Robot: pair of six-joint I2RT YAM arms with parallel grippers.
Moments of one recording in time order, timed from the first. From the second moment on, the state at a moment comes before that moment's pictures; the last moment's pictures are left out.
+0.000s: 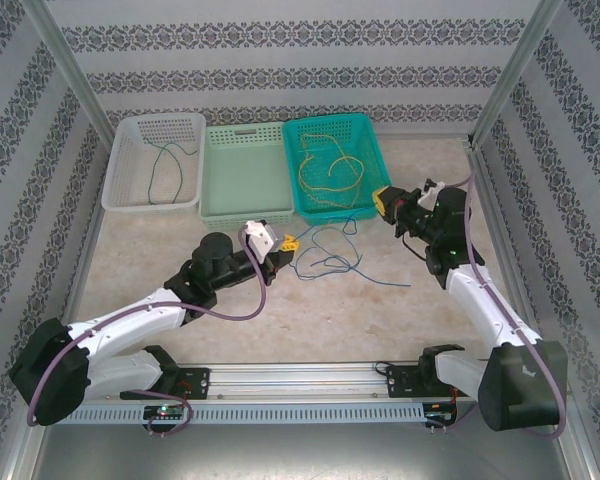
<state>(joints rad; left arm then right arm) -0.71 1.12 0.57 0.43 0.29 0.04 0.06 1.12 0.68 0.20 -0.61 1.46</state>
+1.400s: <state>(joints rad) -0.77 1.45 0.85 0.66 0.23 -0.93 0.42 0.82 0.87 0.12 -0.29 0.62</state>
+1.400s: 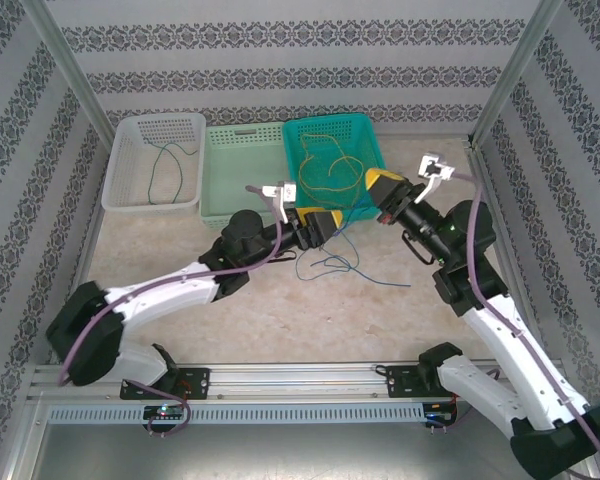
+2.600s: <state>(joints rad) -0.69 1.64 0.77 1.08 0.27 -1.57 0.65 0.97 0.88 0.17 0.09 -0.27</state>
